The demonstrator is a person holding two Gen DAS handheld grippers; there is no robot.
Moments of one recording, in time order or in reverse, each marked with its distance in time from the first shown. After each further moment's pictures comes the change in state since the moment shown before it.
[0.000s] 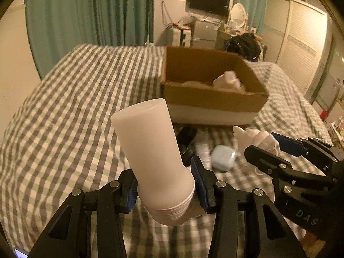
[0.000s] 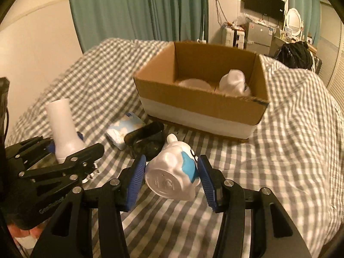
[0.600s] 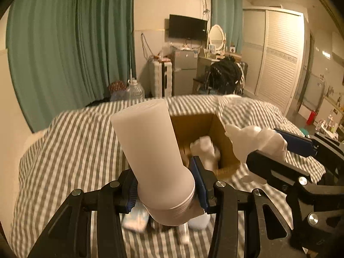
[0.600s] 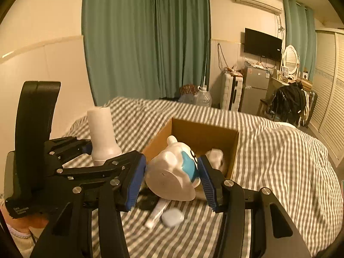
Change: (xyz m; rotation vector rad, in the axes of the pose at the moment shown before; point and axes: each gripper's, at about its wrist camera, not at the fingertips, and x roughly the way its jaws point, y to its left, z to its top) left arm -0.033 -0.033 0.121 0.108 -0.194 -0.062; right arm -0.097 -0.009 0.082 -0.064 -0.274 0.000
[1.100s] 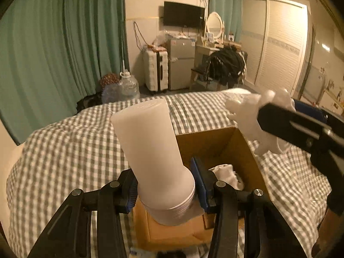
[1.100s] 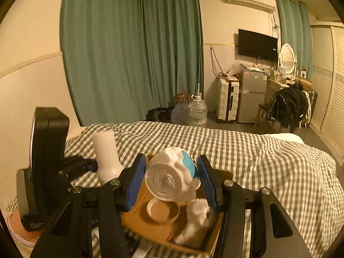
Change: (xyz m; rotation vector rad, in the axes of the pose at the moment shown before) left arm 0.132 0.011 0.057 0.037 0.102 -0.033; right arm 0.100 -0.070 0.081 0.059 -0.034 -0.005
